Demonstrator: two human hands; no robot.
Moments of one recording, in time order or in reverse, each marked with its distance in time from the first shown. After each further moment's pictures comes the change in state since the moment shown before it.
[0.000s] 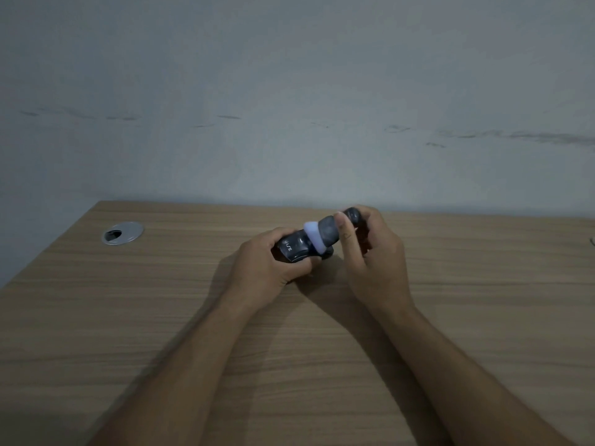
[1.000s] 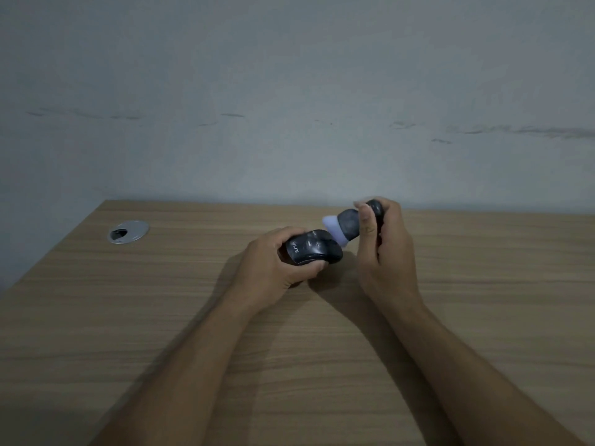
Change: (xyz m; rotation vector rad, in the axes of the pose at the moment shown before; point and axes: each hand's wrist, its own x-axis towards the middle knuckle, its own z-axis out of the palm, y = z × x) left_hand -0.005 0.013 -0.006 0.083 -0.068 0.011; right_hand 0.003 0.003 -0.001 0.012 0.022 0.052
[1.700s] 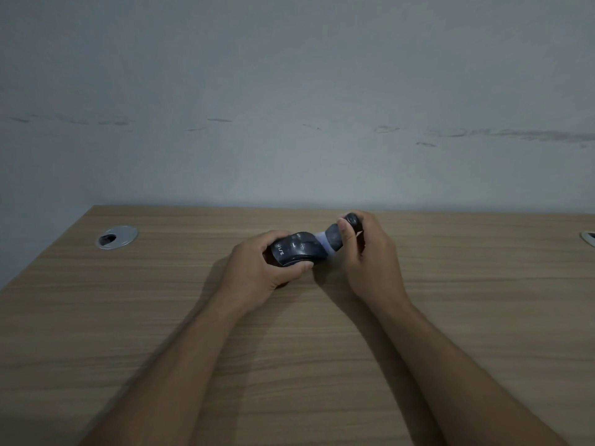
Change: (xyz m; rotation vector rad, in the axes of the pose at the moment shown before) left_hand -0.003 0.003 0.000 -0.052 -0.004 -0.028; right_hand 0.003 0.026 -0.001 -0.145 -0.077 0.041
